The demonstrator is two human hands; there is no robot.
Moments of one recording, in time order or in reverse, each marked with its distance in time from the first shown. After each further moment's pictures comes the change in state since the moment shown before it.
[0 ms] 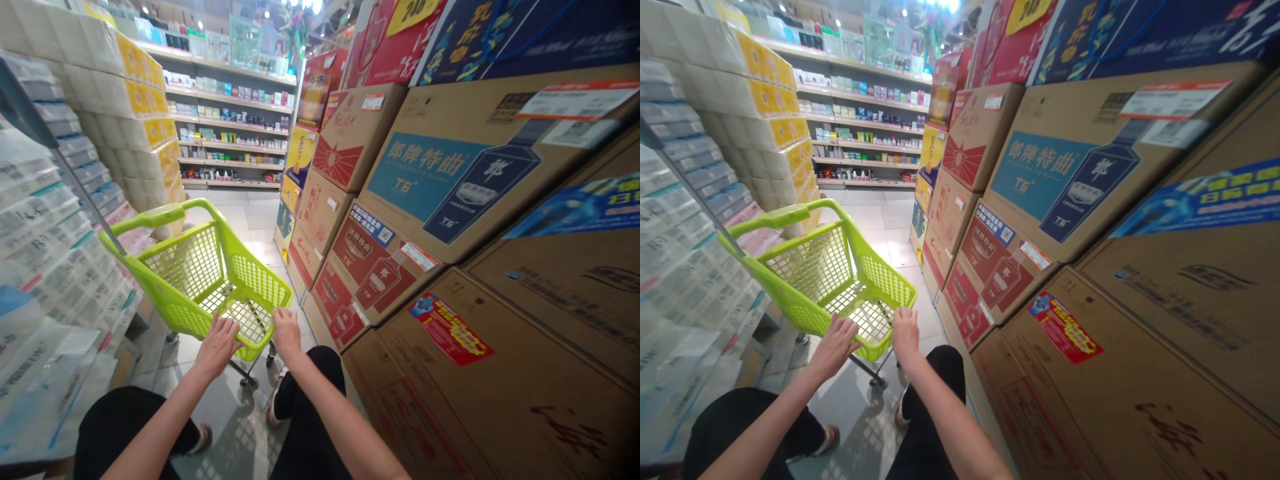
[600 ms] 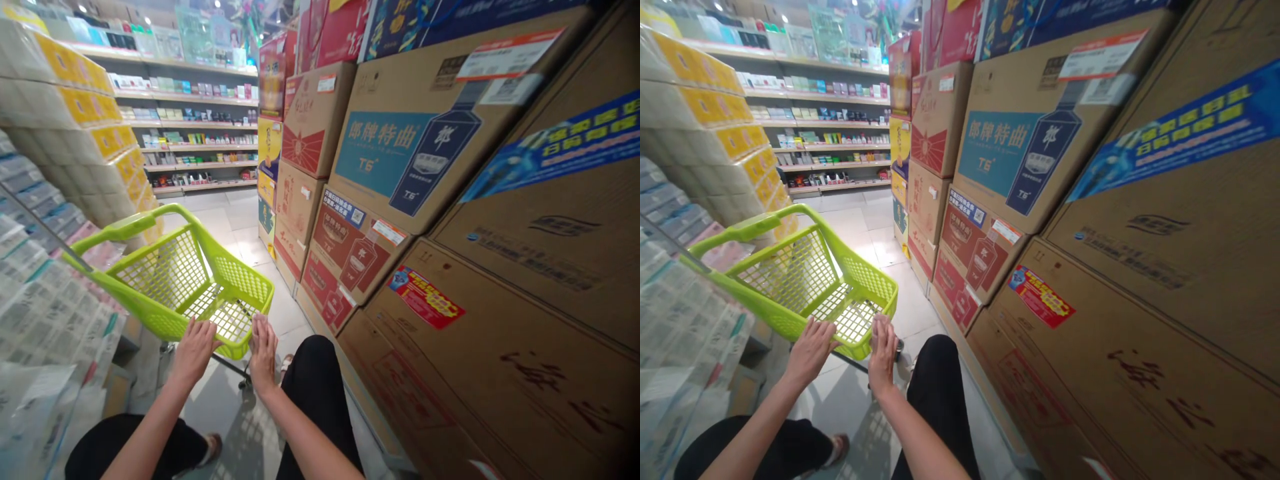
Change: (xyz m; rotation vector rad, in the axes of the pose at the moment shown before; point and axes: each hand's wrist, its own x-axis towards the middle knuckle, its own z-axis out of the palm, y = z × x) left_hand 0.010 -0.024 -0.009 0.154 0.025 0.057; right_hand -0.056 -0.018 0.082 0.406 0.361 0.227
